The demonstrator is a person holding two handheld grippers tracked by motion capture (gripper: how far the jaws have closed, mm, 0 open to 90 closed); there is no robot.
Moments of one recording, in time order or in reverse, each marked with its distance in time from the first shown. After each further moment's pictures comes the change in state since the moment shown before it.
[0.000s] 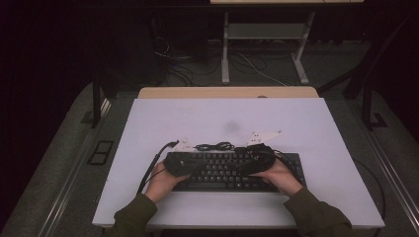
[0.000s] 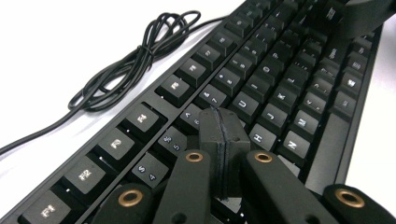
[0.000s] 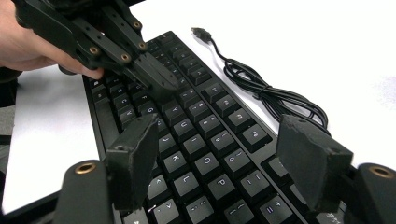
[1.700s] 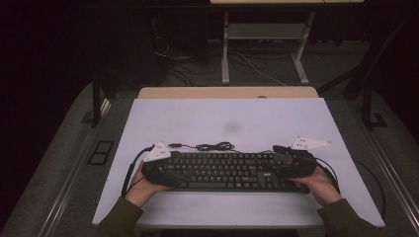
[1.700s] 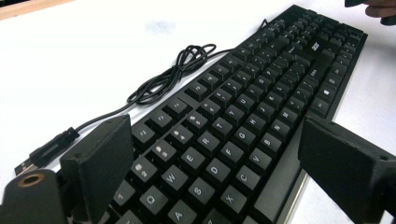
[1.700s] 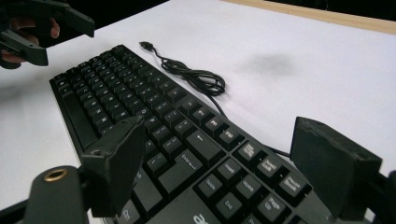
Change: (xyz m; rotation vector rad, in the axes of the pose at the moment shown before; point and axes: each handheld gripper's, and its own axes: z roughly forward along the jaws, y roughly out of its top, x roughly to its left) left arm -0.006 -0.026 -0.057 -0.158 0.077 -0.002; right arm -0.027 -0.050 -0.086 -0.139 -0.152 0.075
